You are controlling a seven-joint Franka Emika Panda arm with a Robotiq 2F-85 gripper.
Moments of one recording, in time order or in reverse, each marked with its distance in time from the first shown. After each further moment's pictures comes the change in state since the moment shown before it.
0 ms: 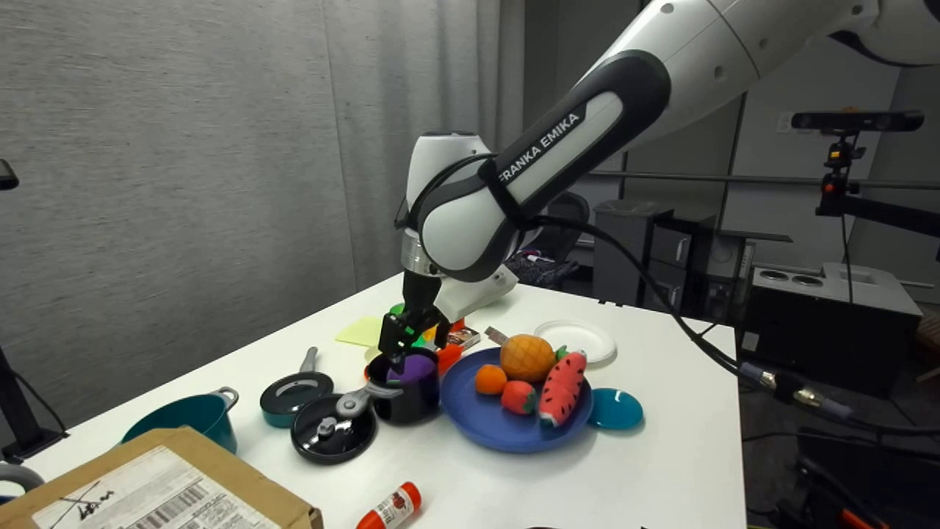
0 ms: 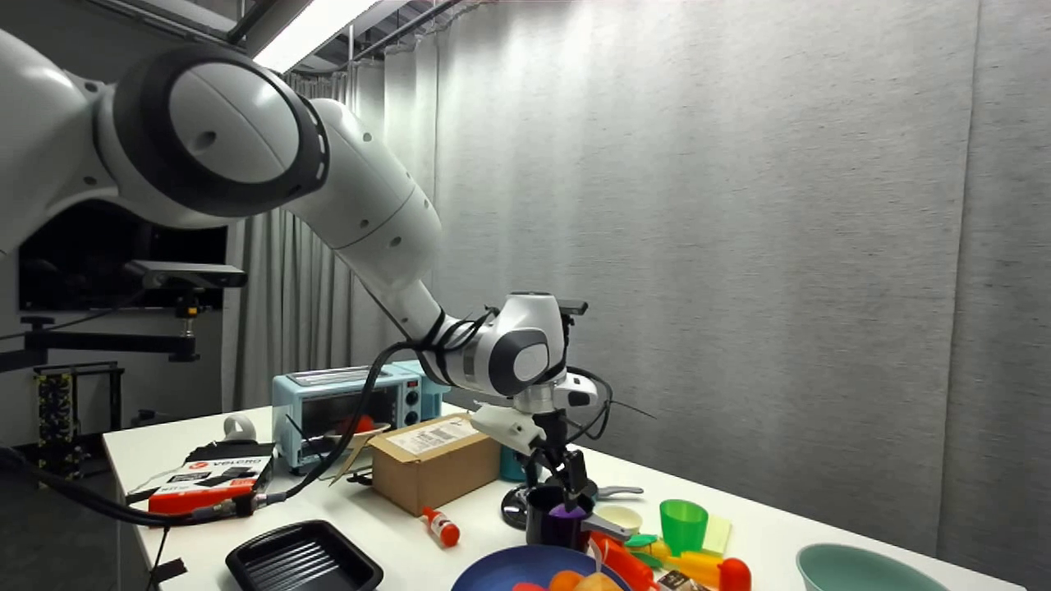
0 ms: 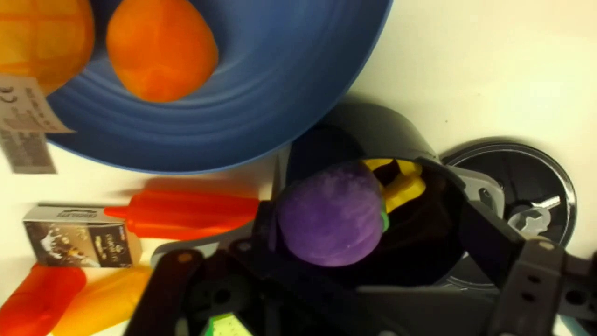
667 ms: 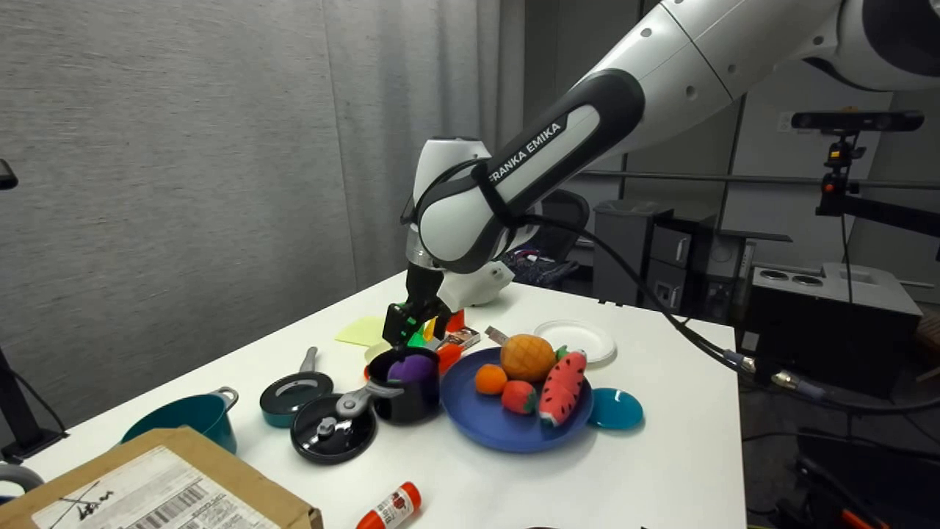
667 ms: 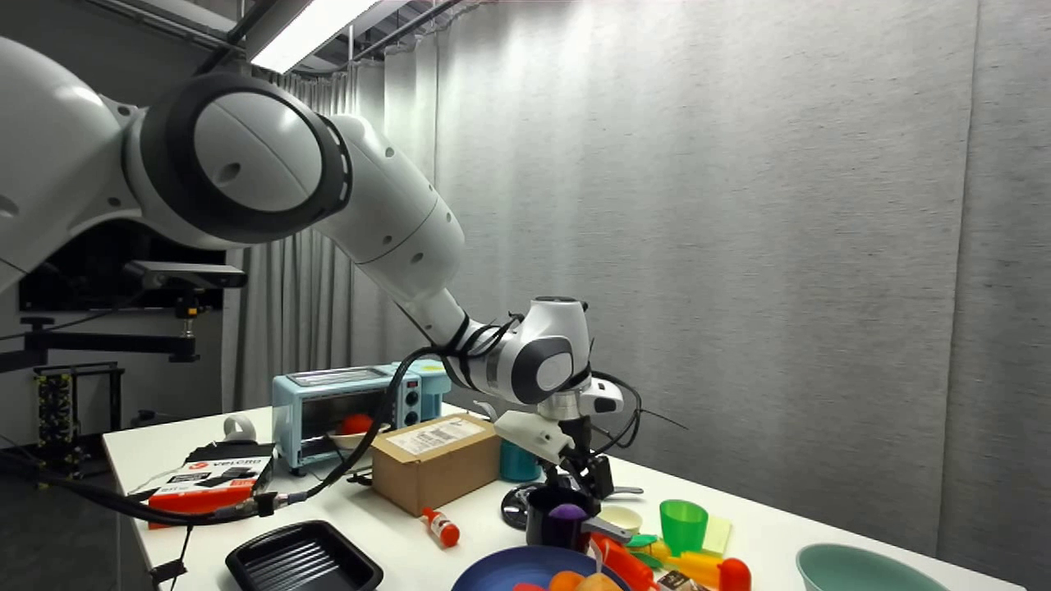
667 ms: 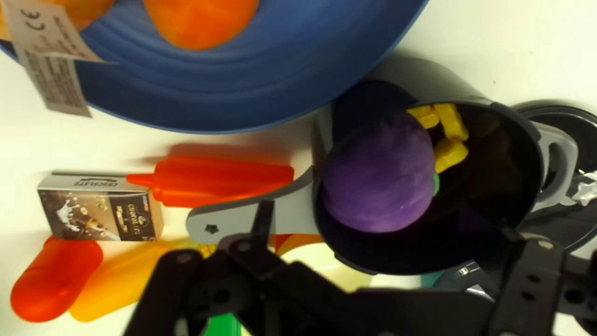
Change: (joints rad) arm -0.064 0.061 0.019 0.085 0.028 0.000 -0.080
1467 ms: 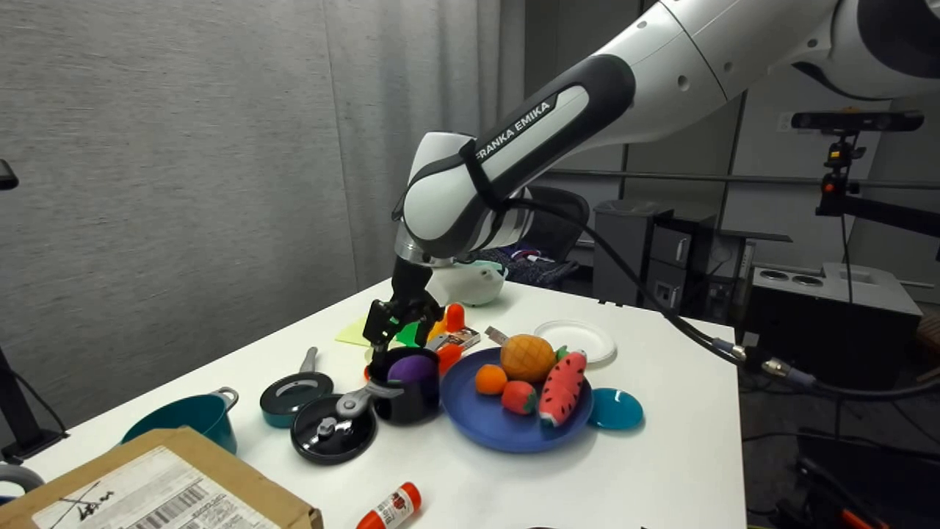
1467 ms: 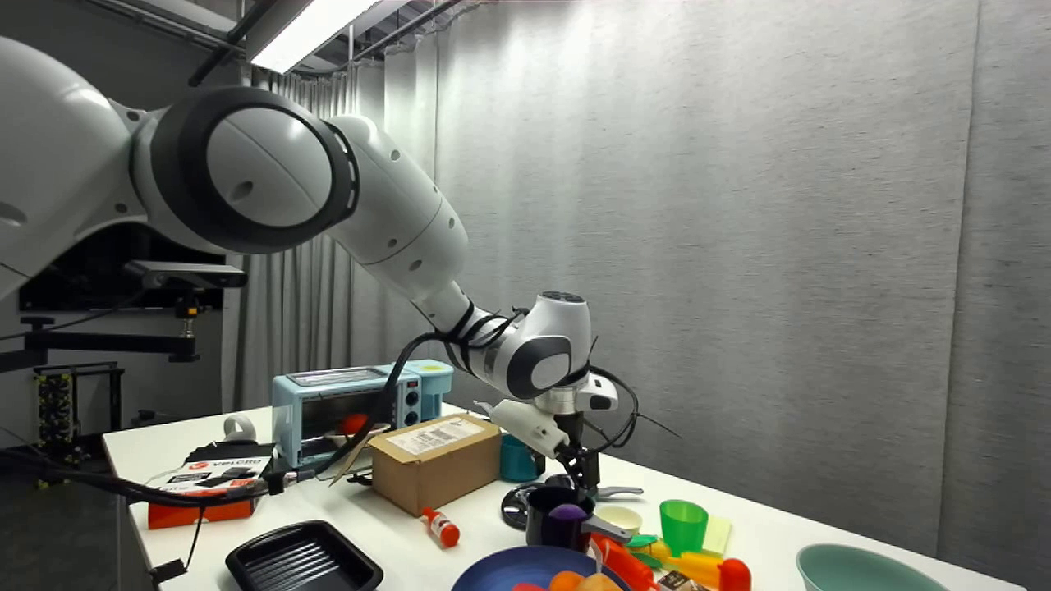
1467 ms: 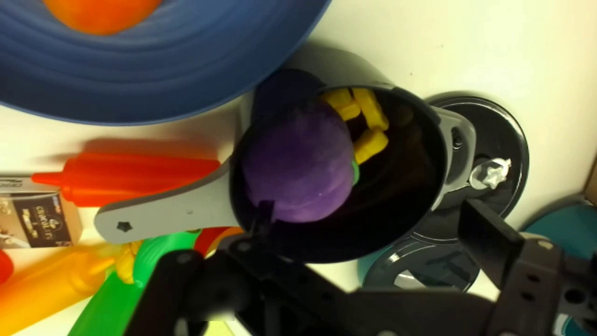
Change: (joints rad) arm -0.043 0.015 0.082 0.041 0.120 -0.025 -0.099
